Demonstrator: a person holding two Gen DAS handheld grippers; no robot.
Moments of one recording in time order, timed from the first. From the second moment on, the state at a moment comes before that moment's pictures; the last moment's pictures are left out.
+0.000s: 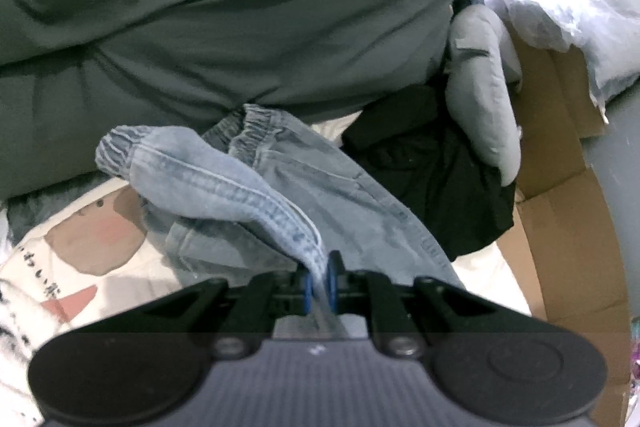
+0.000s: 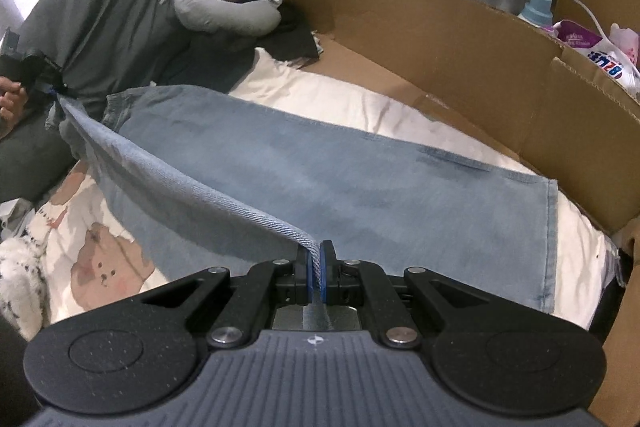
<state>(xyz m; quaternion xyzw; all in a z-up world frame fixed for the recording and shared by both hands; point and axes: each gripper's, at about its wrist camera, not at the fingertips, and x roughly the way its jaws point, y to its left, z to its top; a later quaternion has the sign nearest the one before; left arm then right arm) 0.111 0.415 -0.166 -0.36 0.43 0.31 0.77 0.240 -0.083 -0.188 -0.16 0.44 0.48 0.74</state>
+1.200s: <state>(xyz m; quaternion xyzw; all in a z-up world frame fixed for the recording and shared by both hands) 0.242 0.452 -0.280 -0.38 0.43 0.33 0.75 0.372 0.046 -0.294 -0.21 0.46 0.47 0.73</state>
